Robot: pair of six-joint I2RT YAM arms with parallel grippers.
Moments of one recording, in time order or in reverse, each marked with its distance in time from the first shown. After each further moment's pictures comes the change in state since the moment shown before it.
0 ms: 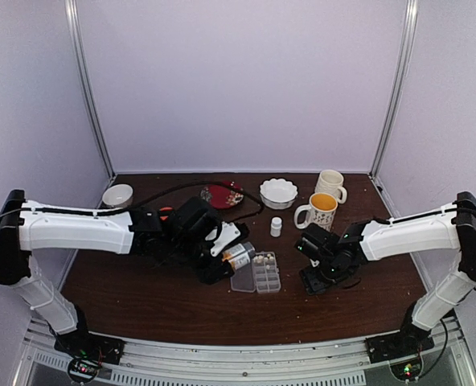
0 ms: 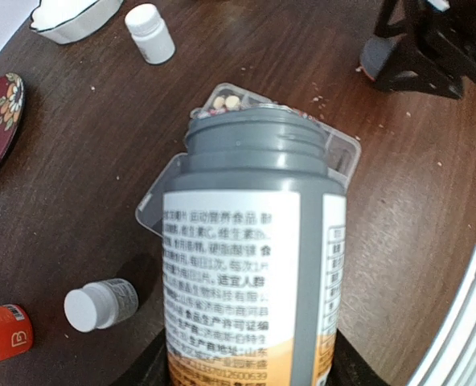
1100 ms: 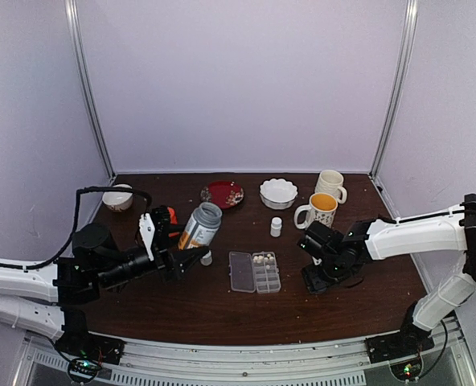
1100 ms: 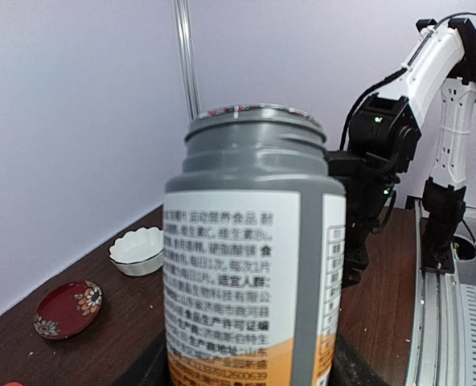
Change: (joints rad) left arm -0.063 -0.673 -0.666 0.965 -0.019 0.102; right arm -0.002 -0.042 0.000 -0.027 -0.005 0.008
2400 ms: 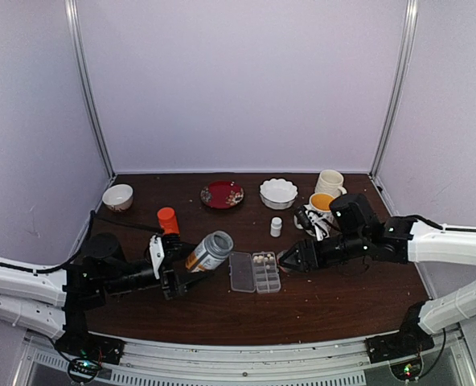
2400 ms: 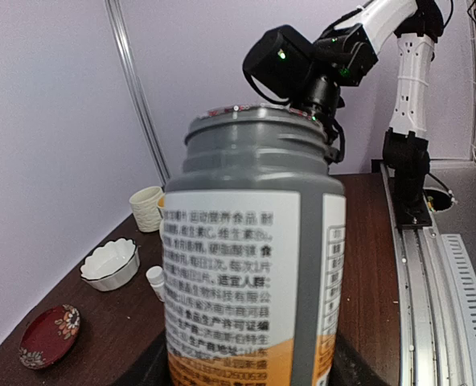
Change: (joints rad) left arm 0.000 0.028 -0.110 0.097 0.153 0.138; right arm -0.058 -0.299 -0.081 0.346 -0.501 0.026
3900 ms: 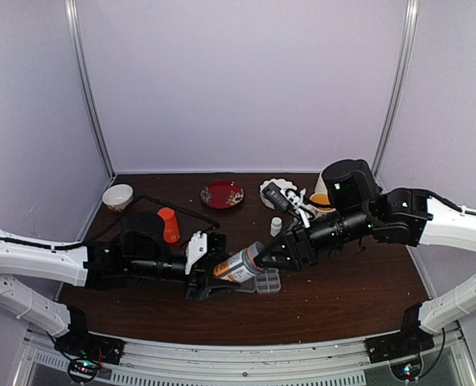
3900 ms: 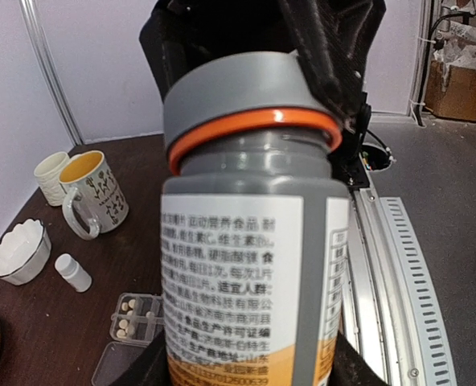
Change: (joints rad) left arm -0.001 0.270 0.309 -0.314 0.226 -0.024; right arm 0.214 0.018 0.357 -0.107 -0.197 -0.175
